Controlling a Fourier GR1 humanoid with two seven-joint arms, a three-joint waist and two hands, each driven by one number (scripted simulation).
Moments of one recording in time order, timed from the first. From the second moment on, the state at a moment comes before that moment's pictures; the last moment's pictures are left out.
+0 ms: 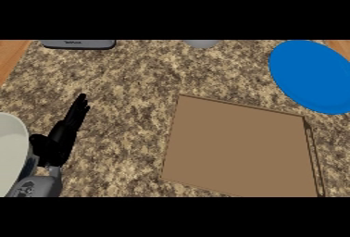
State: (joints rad) left arm -0.10 0.30 -0.05 -1.33 0.11 0.02 -0.12; right arm -0.68 -0.94 -0.20 -0.54 0.38 -0.01 -0.48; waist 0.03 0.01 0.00
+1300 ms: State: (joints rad) left arm -0.11 0.27 -0.03 -1.31 0.09 -0.01 -0.14; right arm -0.98 -0.69 -0.33 -0.16 0.35 -0.20 -0.36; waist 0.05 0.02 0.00
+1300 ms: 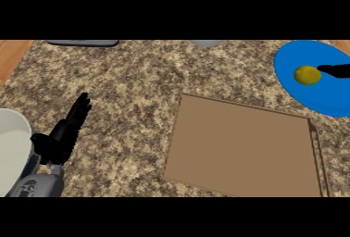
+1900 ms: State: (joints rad) left arm -0.10 0.26 -0.02 -1.31 0.08 0.00 -0.15; right arm -0.84 -0.84 -0.59 -0.14 0.09 0.06 -0.50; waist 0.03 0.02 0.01
